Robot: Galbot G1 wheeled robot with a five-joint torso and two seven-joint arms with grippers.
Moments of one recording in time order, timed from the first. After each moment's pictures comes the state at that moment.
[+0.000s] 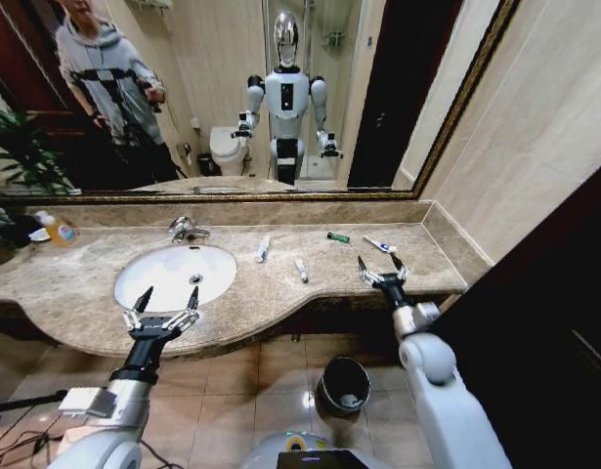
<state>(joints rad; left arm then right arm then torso) 1.84 -1.36 -0.82 -2.47 -0.37 0.04 0.05 -1.08 1.30 0.57 1.80 0.26 -0.14 -0.03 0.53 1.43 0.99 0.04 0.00</state>
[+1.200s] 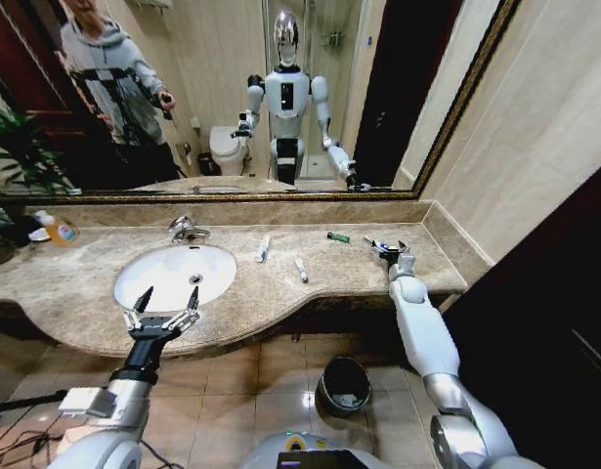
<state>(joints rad) 1.84 -1.36 -0.82 -2.47 -0.37 0.04 0.05 -0.64 1.29 0.58 1.10 0.14 -0.08 0.00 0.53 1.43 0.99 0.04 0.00</state>
